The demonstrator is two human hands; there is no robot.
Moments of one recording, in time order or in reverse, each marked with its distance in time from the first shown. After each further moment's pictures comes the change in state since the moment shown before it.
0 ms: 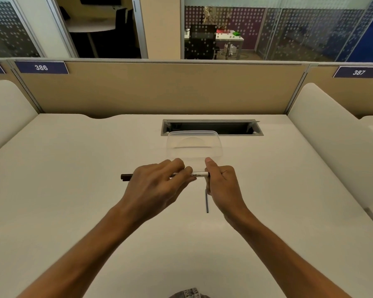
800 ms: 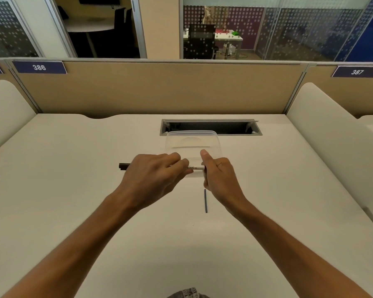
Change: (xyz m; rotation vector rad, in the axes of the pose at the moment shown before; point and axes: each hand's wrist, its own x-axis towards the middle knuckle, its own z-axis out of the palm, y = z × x) left_hand 0.016 -0.014 -0.006 -0.016 -0.108 0.000; right_hand 0.018 -0.004 -0.001 -0.104 -0.057 -0.038
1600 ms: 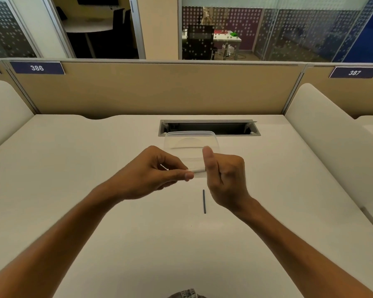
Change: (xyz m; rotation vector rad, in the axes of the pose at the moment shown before) left_hand 0.011 -0.006 -0.017 -1.111 -0.275 -0.517; right_hand -0.003 -0.011 -0.014 -0.248 0.226 -0.853
